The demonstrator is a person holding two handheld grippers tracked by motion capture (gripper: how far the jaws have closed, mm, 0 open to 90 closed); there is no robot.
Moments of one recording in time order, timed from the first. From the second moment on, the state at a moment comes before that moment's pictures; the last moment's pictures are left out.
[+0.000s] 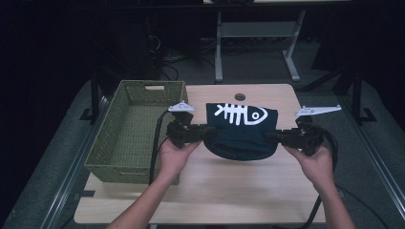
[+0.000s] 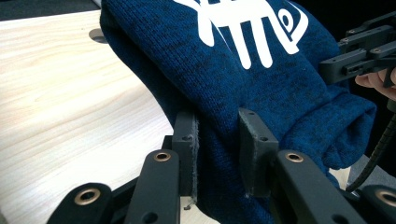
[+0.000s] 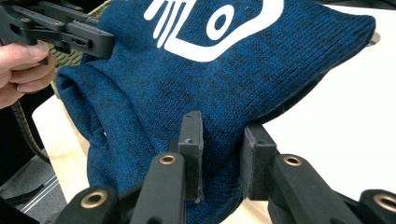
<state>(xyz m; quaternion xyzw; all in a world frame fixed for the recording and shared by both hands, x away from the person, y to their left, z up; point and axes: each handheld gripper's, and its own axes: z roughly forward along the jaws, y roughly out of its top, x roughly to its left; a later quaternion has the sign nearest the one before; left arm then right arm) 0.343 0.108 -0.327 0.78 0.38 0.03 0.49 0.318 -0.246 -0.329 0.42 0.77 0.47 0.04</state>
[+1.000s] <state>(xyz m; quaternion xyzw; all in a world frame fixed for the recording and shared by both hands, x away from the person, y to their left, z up) 0.342 0.173 -0.315 0.77 0.39 0.03 0.50 0.332 -0.188 -0.309 0.39 0.78 0.48 0.02</state>
